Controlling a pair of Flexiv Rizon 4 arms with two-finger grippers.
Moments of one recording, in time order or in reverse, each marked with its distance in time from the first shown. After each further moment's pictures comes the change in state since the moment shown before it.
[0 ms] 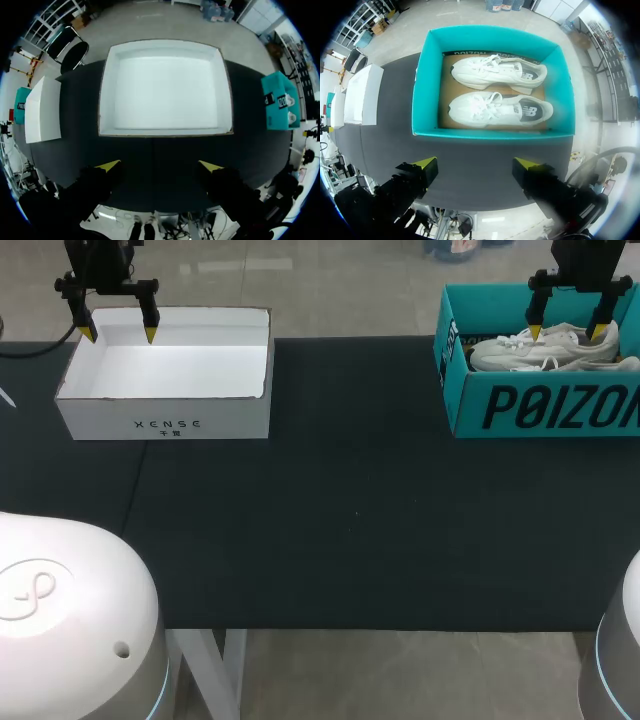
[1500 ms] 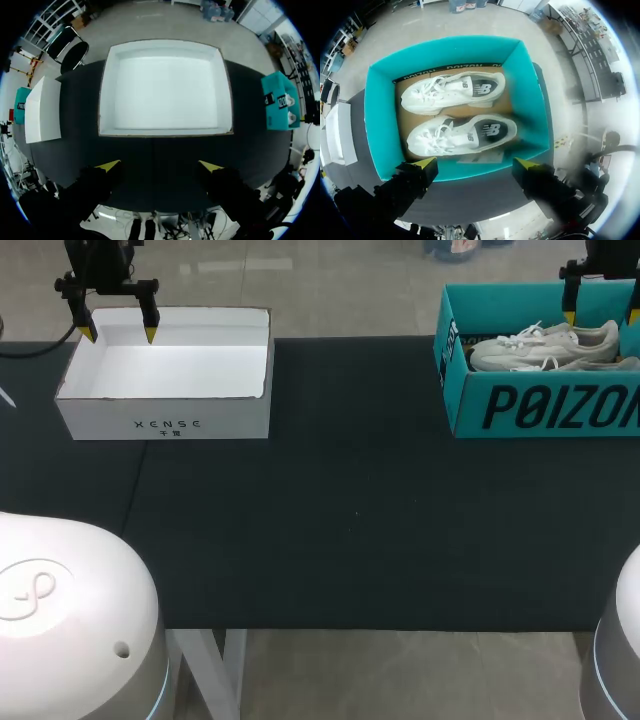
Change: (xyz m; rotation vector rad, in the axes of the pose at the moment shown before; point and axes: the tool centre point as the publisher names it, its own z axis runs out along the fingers) left arm 0.000 0.000 0.000 0.000 0.000 0.000; right arm -0.086 0.065 0.020 -0.001 -0.161 0.194
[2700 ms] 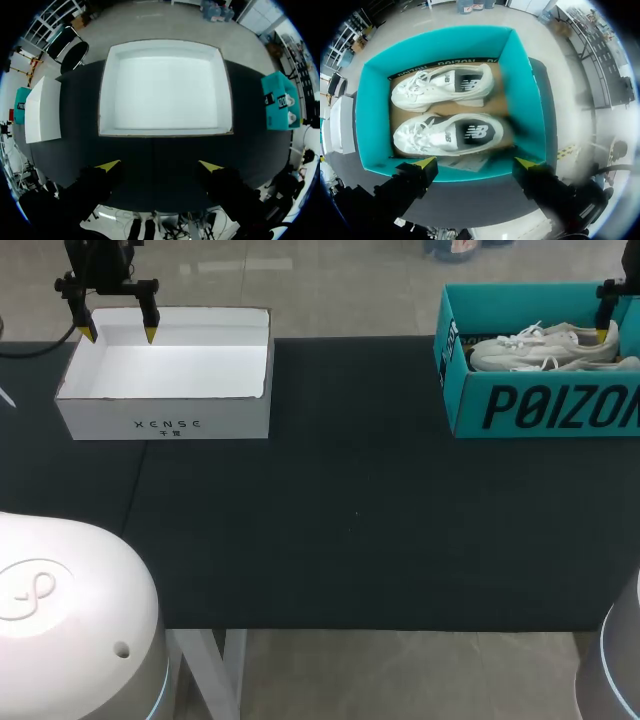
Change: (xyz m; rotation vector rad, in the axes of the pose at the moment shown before) left arm 0.000 0.000 0.000 0.000 0.000 0.000; right arm -0.053 0.001 0.037 -0.039 0.096 -0.059
